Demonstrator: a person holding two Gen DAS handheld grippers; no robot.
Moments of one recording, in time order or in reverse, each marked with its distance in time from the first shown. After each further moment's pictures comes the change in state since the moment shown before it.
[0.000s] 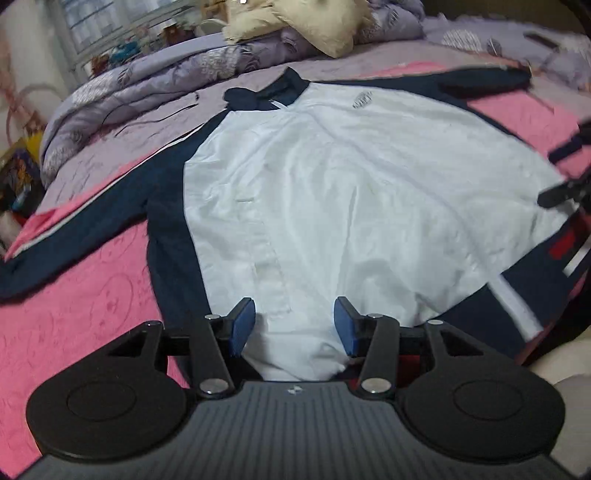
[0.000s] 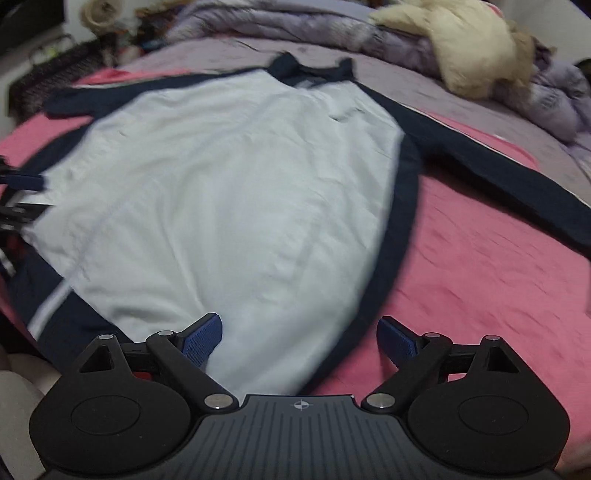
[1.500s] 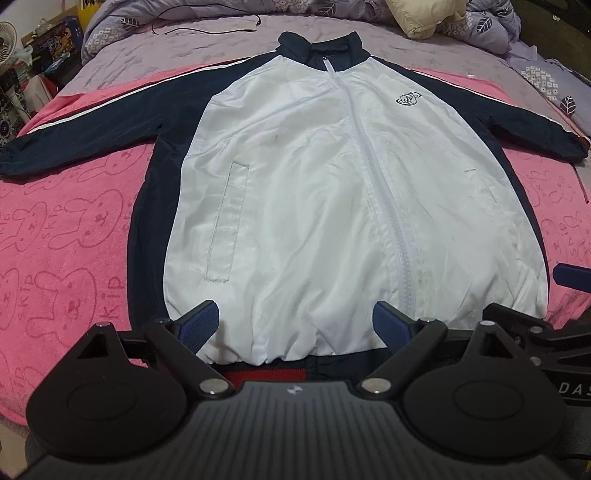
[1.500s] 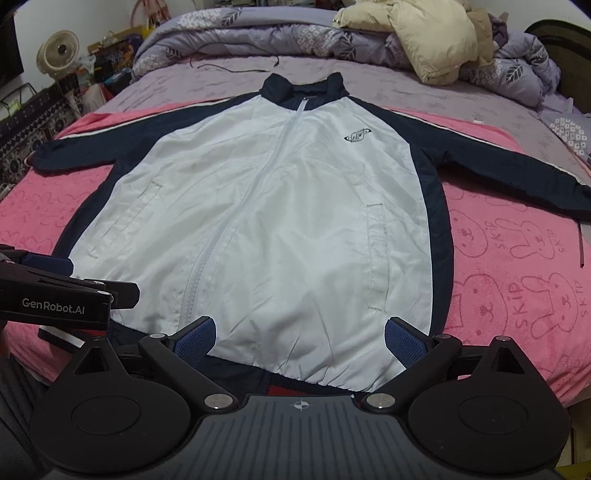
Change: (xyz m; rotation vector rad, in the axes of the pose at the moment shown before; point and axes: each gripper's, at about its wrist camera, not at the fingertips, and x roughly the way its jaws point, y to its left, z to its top) left arm 0.008 -0.019 0.055 -0.341 0.233 0.028; right arm -0.043 0.087 0.028 0.171 -0.006 0.007
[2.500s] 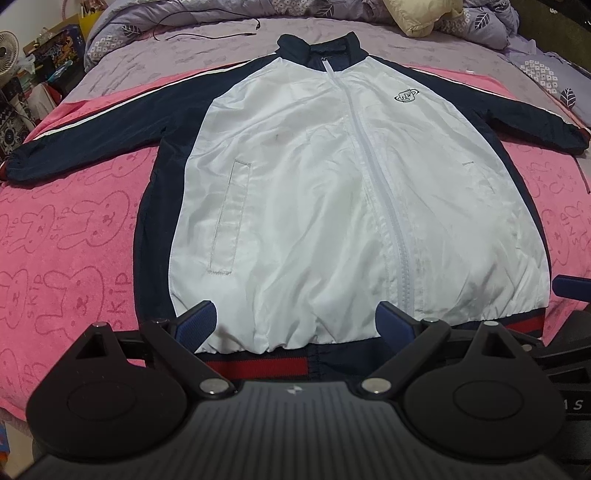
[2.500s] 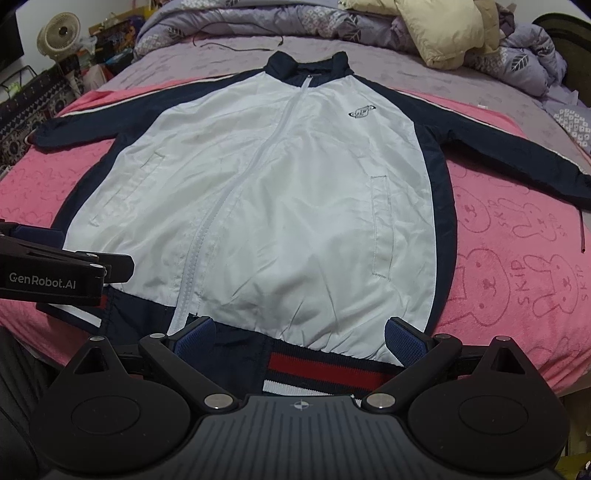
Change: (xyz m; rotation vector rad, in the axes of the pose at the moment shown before) left arm -0.004 -0.005 -0.008 0.028 -0.005 0.025; right arm 0.003 0.001 -0.014 -0.015 0.058 -0.008
